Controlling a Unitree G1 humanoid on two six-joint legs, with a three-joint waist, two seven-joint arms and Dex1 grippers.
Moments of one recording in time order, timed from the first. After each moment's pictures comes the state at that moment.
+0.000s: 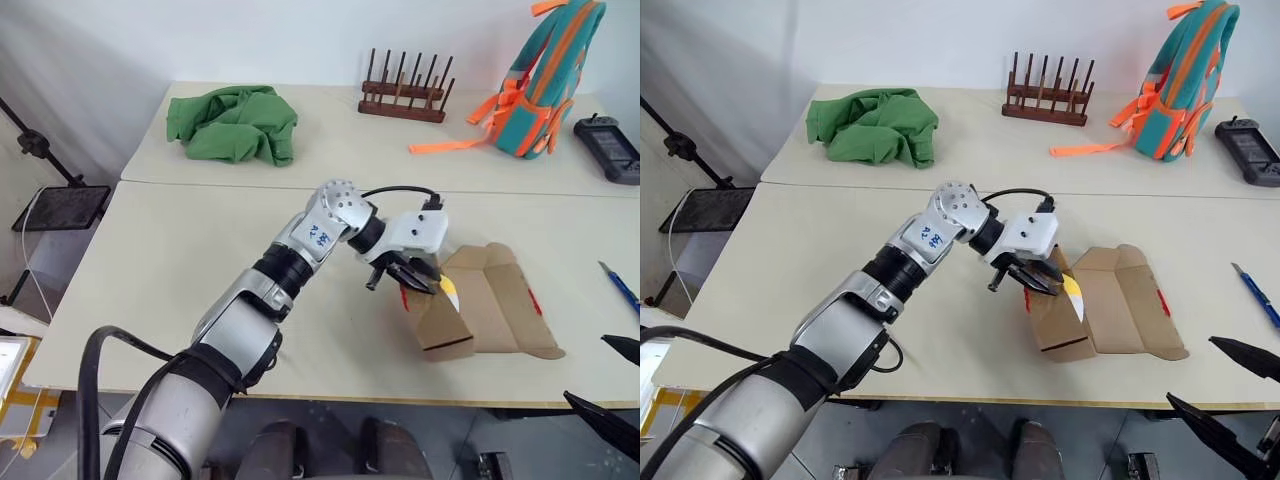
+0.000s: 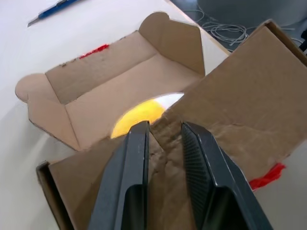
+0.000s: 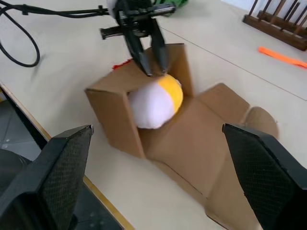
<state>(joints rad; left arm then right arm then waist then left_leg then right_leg) -1.16 0.04 -0.41 0.72 0.07 0.06 -1.33 0.75 -0.61 -1.00 -0.56 0.85 0.18 1.23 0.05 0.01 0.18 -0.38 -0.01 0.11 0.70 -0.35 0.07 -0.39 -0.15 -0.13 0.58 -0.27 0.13</state>
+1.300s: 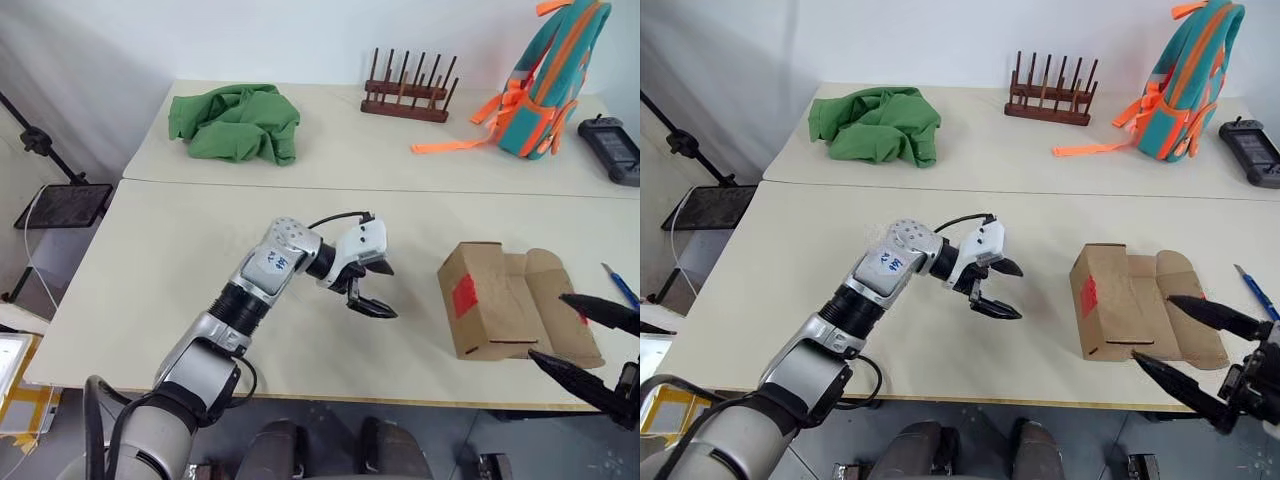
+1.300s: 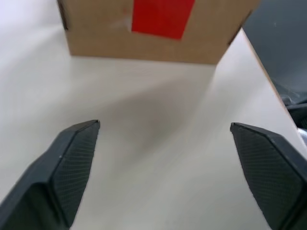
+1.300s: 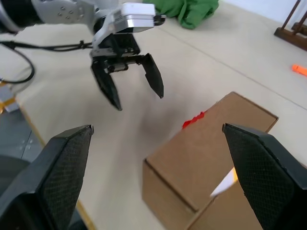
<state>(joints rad) -0.92 0.18 -0.36 0.35 -0.07 0.50 -1.20 0.60 -0.75 -0.93 -0.62 0.93 0.36 1.07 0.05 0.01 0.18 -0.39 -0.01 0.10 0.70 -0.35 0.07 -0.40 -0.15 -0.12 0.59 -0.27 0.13</state>
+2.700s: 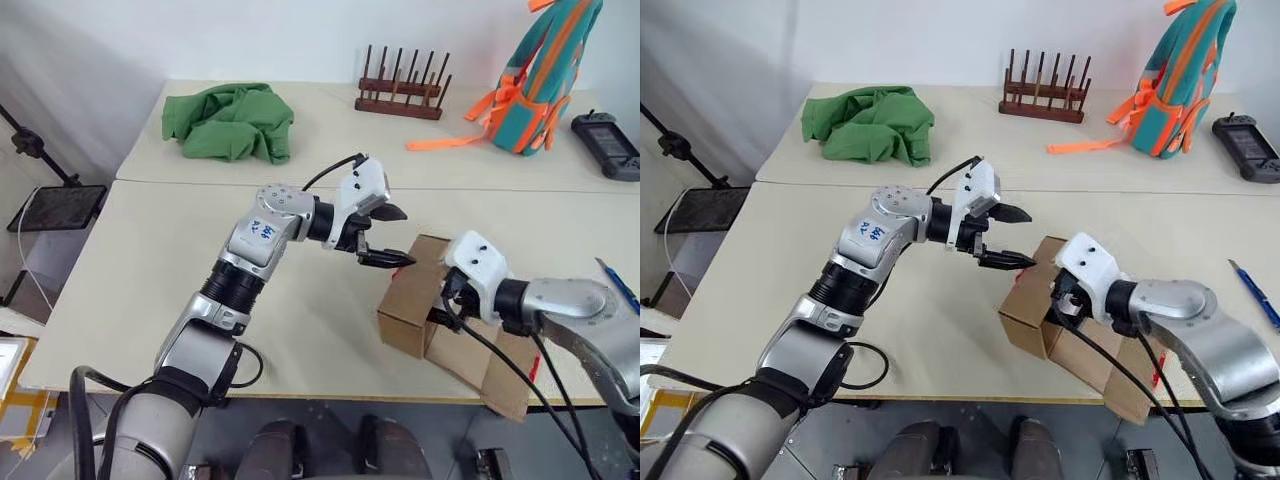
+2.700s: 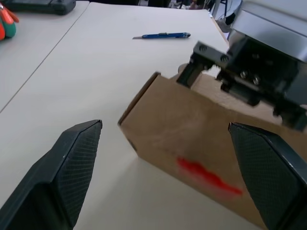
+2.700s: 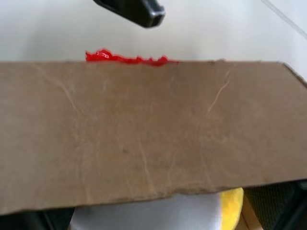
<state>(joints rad) -1.01 0.19 -0.26 0.36 -0.16 0.46 -1.07 -0.27 -0.94 0.00 -0.59 0.48 0.96 0.67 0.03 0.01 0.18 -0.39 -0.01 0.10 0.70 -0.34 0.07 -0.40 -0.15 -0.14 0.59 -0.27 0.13</state>
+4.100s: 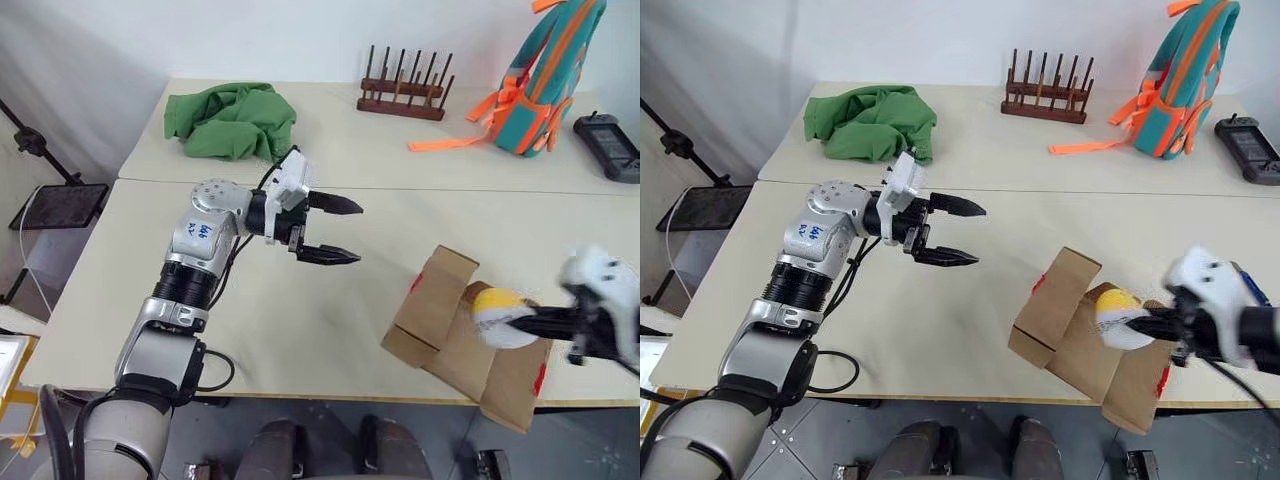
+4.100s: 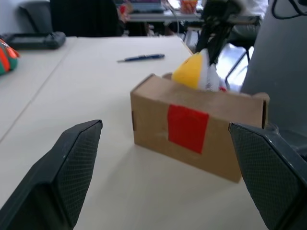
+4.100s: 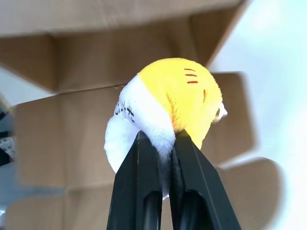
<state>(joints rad) -0.96 0.35 -0.11 0.44 -0.31 0.24 -1.35 0.19 -1.17 -0.70 -0.54 0.60 0.92 1.19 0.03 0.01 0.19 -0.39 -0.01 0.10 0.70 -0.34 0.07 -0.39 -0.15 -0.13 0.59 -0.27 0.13</state>
